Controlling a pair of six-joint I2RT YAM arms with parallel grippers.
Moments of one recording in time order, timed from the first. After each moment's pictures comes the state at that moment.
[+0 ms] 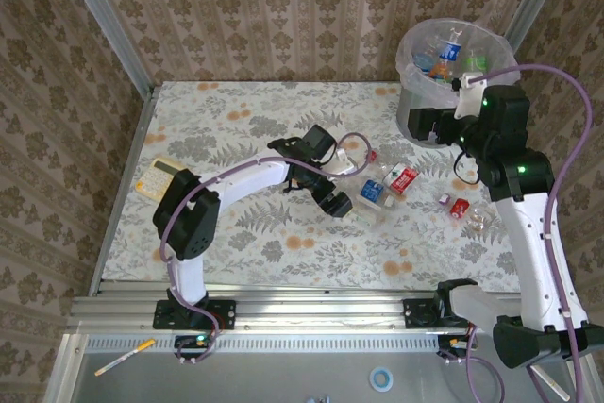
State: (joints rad) left arm -0.84 1.88 1.45 -0.70 0.42 0.21; right arm 0.05 1.06 1.39 -0.77 -0.14 0.09
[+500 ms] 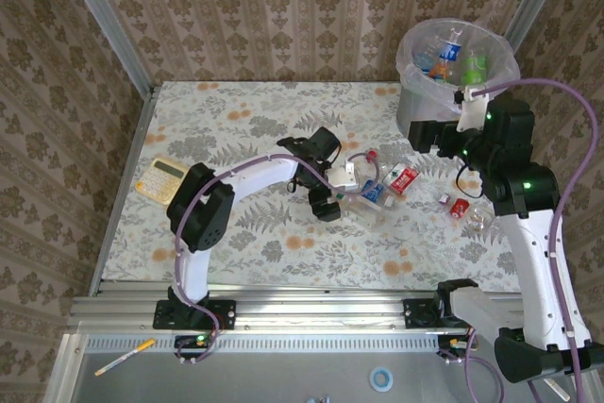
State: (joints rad) left arm -0.84 1.99 1.52 -0.77 0.32 0.65; right arm 0.05 0.99 1.35 -0.82 -0.17 0.11
